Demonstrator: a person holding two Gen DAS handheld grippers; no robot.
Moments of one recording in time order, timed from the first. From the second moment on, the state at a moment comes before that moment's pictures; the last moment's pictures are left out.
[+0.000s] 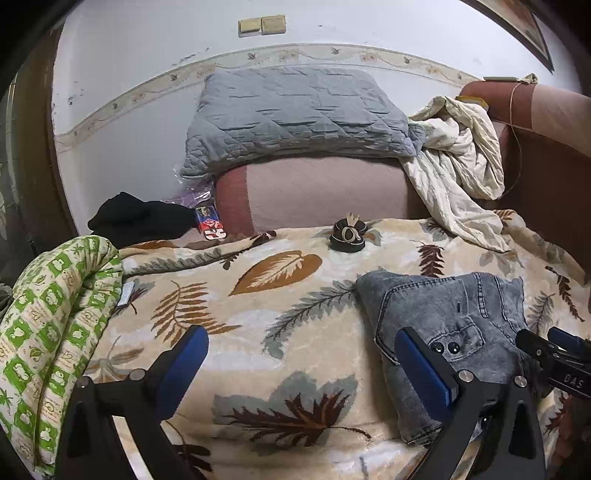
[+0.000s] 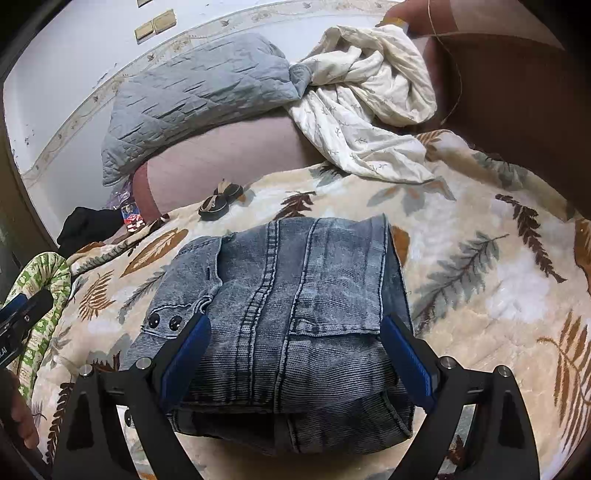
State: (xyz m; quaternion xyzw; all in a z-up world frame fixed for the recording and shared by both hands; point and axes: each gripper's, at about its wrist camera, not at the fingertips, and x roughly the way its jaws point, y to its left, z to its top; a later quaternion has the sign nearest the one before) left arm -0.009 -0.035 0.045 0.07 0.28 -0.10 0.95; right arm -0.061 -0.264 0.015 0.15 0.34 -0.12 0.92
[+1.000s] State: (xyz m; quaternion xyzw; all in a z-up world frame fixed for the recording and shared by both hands) left arm -0.005 -0.082 -0.020 0.14 0.35 -0.13 0.92; right arm -0.049 -0.272 -0.026 0.17 0.41 -0.13 0.88
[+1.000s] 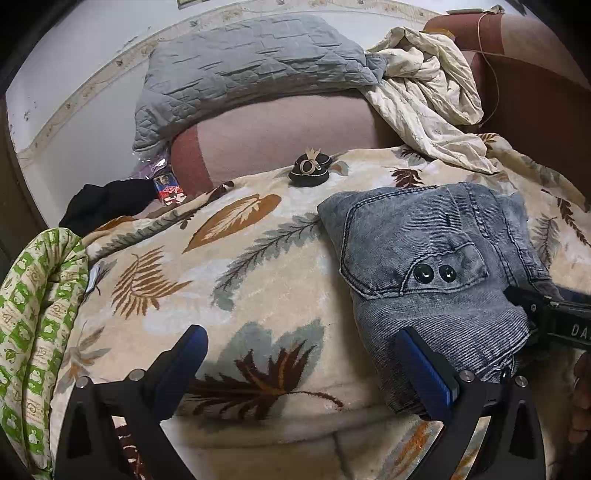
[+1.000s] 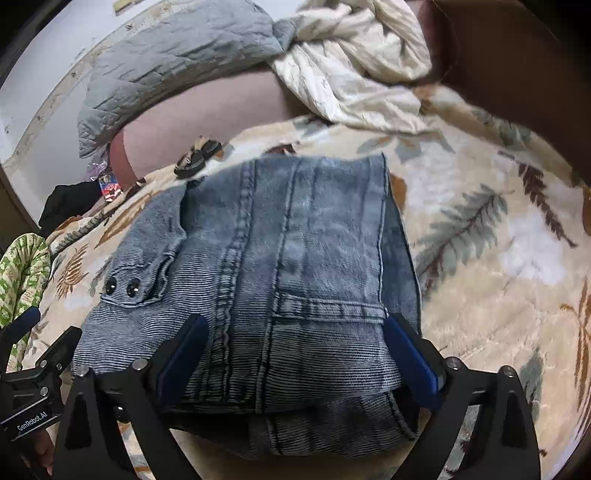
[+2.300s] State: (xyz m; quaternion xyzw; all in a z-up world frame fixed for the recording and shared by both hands) left arm -0.013 -0.065 0.009 0.10 0.31 -0.11 0.94; right arm -0.070 -0.249 0.032 0.11 0.28 -0.12 0.94
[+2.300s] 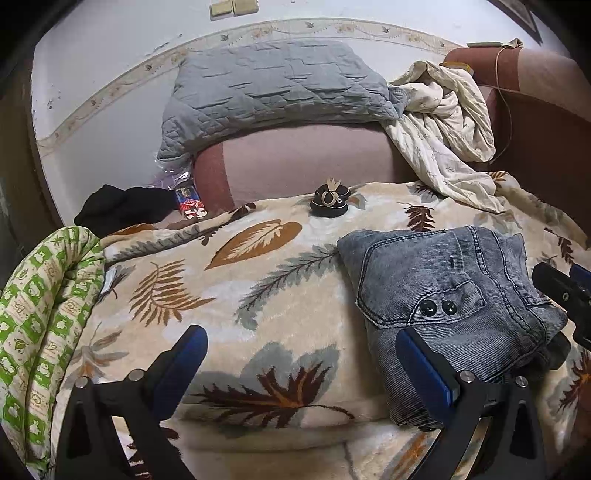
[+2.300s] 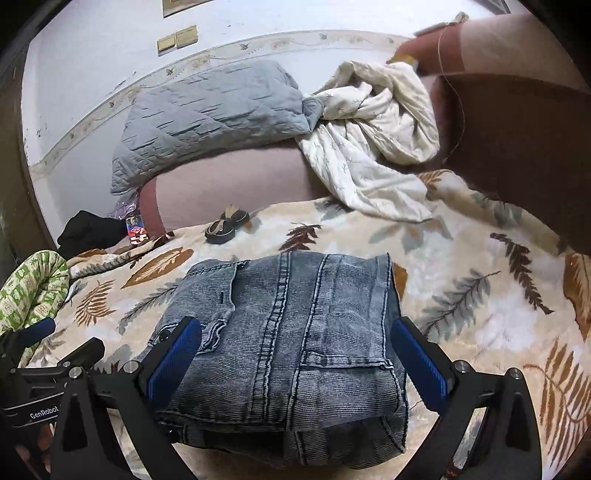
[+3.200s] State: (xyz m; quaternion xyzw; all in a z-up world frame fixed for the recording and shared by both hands) left arm -0.015 -0.062 0.013 0.08 0.30 -0.11 0.94; right arm -0.071 -0.243 0.031 0.09 0.28 -0.12 0.95
